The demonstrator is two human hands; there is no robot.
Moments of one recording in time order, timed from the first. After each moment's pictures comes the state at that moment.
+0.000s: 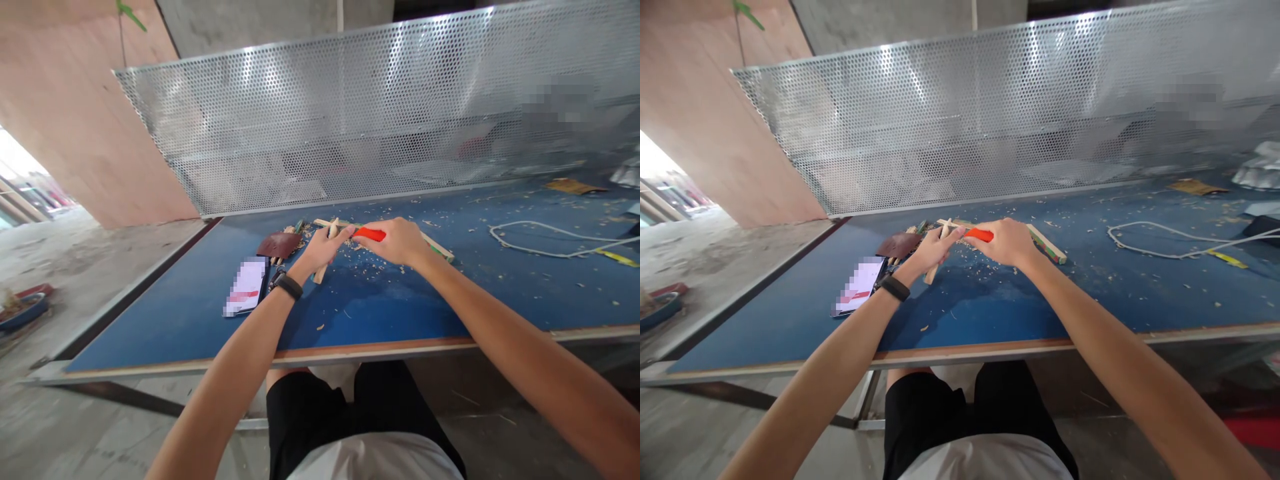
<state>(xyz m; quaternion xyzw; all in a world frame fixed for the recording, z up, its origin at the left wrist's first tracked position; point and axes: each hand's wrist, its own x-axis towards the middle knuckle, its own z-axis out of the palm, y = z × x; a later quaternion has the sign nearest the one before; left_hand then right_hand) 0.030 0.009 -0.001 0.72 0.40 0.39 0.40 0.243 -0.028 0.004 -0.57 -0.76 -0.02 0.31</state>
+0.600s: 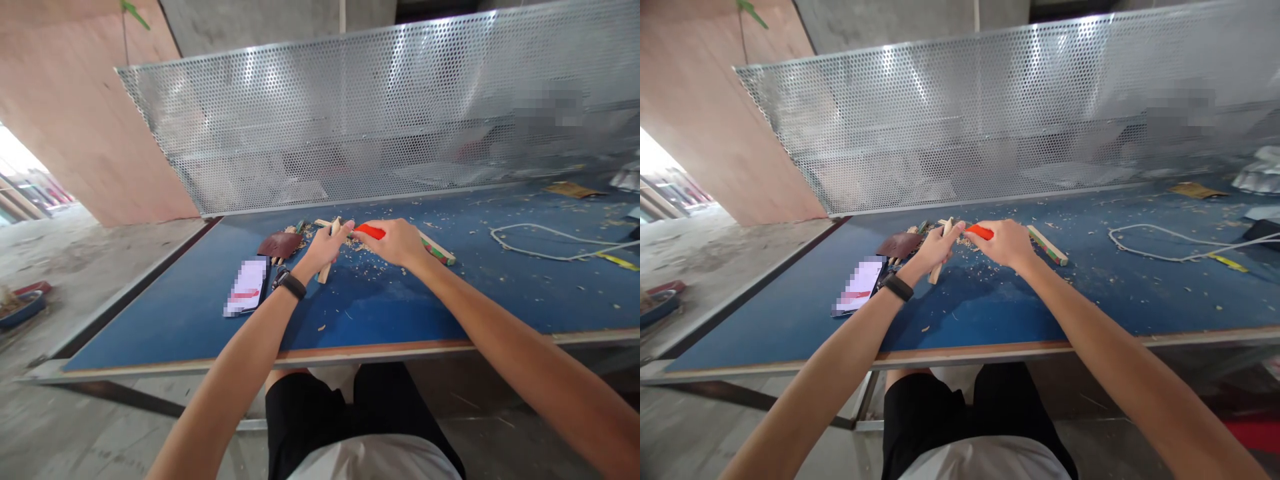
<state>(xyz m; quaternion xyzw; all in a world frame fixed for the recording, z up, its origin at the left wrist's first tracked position) 0.035 0.018 -0.009 0.68 0.42 0.42 0.42 0.238 -0.026 0.002 -0.58 -0.74 -0.03 0.34</state>
